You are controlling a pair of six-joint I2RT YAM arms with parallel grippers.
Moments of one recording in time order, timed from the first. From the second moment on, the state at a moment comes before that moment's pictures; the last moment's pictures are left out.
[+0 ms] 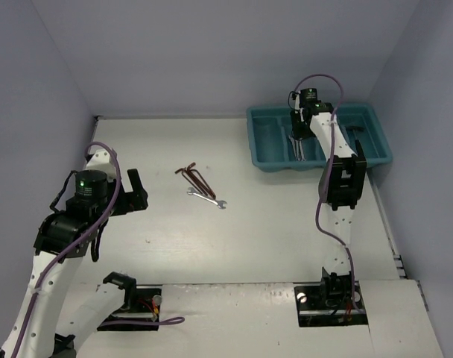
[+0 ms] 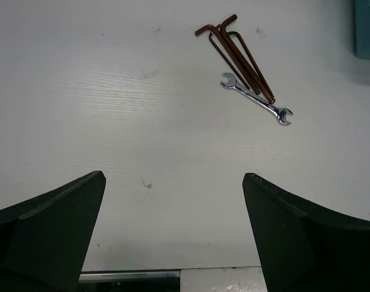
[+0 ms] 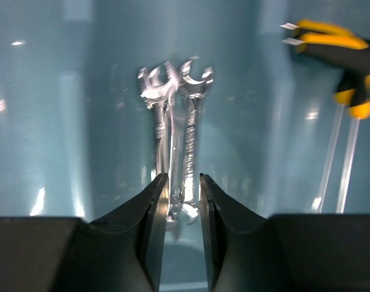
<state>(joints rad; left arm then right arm) -0.29 0.79 1.18 -1.03 -0.16 -0.35 0.09 2.36 2.21 -0.81 0.10 -0.08</state>
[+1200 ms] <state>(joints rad) -0.29 0.82 1.18 -1.03 -0.16 -0.33 0.77 2.15 1.68 -0.74 -0.08 -0.27</state>
